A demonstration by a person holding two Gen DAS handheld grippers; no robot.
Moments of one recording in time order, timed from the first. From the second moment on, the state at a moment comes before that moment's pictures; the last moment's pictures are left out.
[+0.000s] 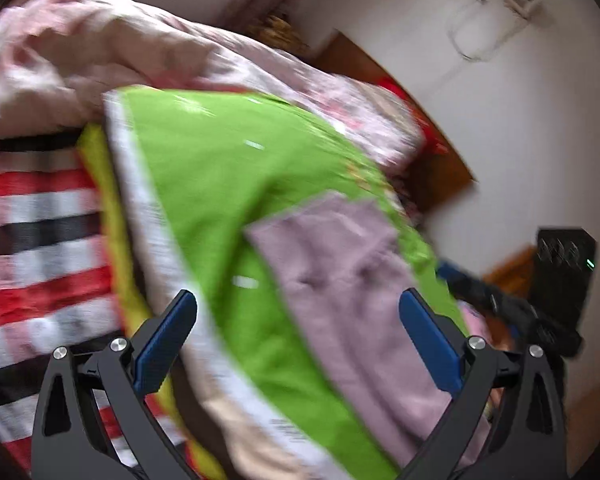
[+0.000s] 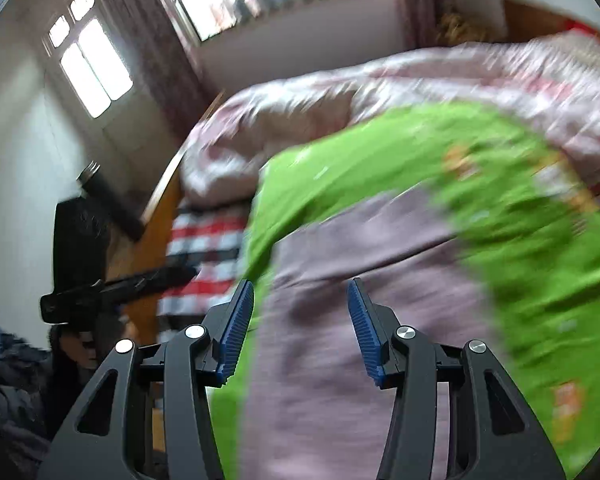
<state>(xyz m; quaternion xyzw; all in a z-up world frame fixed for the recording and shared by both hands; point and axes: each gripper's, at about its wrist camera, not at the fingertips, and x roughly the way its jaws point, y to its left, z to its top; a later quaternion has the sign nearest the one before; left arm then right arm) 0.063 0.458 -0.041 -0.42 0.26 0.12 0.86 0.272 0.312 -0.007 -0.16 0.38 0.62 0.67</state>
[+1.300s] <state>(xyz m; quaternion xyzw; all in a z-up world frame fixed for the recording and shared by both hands) 0.122 0.419 0.007 -0.27 0.26 0.14 0.92 0.302 0.322 -0.003 -0.19 0.31 0.60 0.71</state>
